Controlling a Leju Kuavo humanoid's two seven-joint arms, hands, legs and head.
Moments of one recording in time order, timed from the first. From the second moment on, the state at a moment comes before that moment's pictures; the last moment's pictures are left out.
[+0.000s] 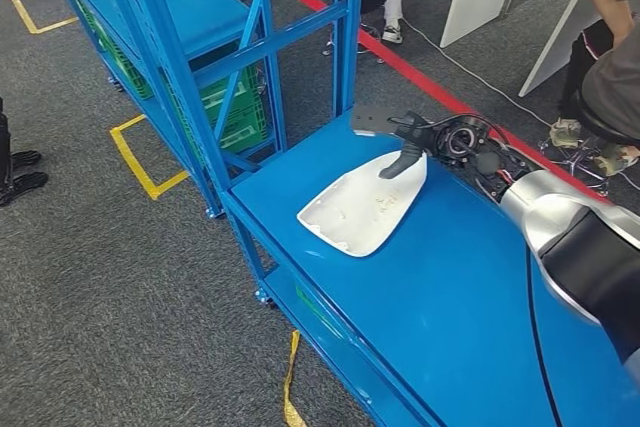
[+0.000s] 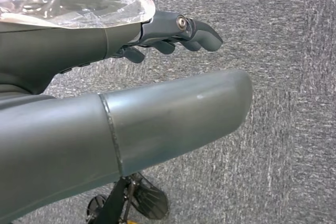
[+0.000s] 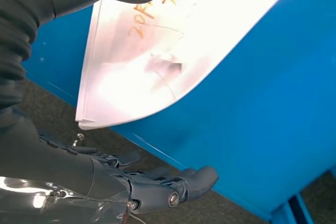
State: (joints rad) left arm -0.29 0.13 1.52 -0.14 -1.05 0.30 -0.26; right arm -1.08 -0.41 1.02 -0.68 0.00 0.35 0.16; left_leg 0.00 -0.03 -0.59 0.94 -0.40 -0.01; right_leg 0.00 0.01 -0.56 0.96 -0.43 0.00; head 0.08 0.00
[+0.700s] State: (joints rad) left arm -0.31 0.13 1.52 -0.14 -1.08 0.30 -0.25; right arm -1.05 -0.41 1.08 -0.53 0.04 0.30 0.15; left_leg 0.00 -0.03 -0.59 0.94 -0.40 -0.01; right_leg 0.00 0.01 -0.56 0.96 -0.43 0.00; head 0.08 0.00
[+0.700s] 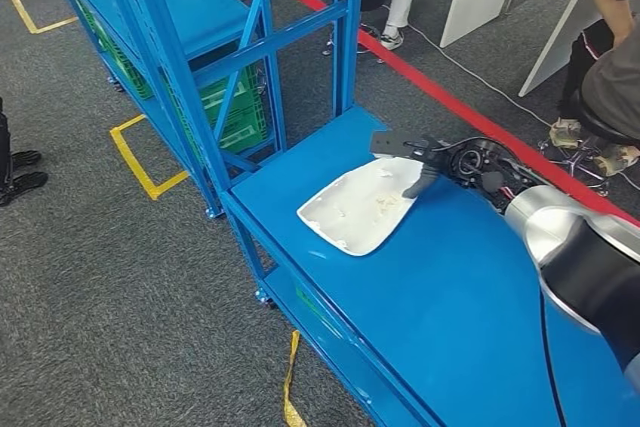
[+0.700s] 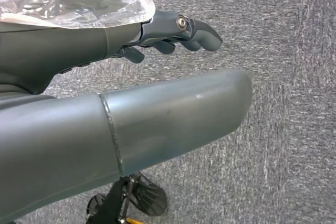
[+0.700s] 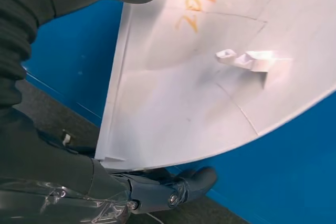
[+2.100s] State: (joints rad) left arm -0.33 0.11 1.52 -0.14 -1.12 0.30 -0.24; right arm -1.02 -0.39 0.98 -0.49 -0.03 0.14 0.04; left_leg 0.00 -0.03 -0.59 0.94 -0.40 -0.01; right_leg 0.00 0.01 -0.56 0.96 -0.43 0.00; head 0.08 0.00
